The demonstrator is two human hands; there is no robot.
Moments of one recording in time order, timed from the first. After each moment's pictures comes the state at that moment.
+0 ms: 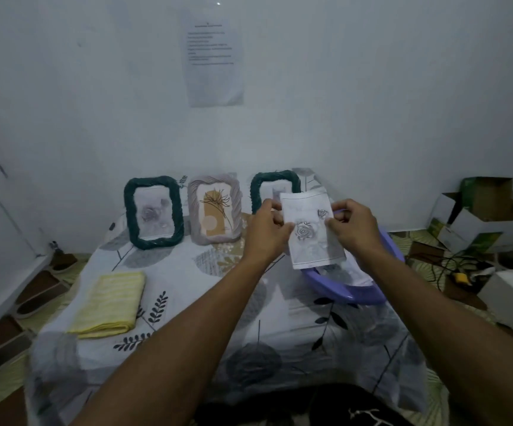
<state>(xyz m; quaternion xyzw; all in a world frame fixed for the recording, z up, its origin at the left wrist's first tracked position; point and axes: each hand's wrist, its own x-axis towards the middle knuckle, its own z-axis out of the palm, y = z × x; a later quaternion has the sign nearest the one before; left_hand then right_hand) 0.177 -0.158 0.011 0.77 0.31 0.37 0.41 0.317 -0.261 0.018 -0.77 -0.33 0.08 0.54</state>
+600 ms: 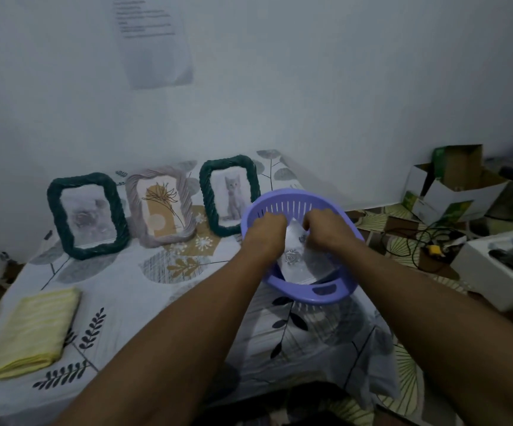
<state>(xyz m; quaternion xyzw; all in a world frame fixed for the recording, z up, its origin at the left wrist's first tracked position) 0.288 -0.169 -0.021 0.95 0.30 0.01 0.07 0.391 -0.255 -0.018 -0.88 -0.45 0.07 0.11</state>
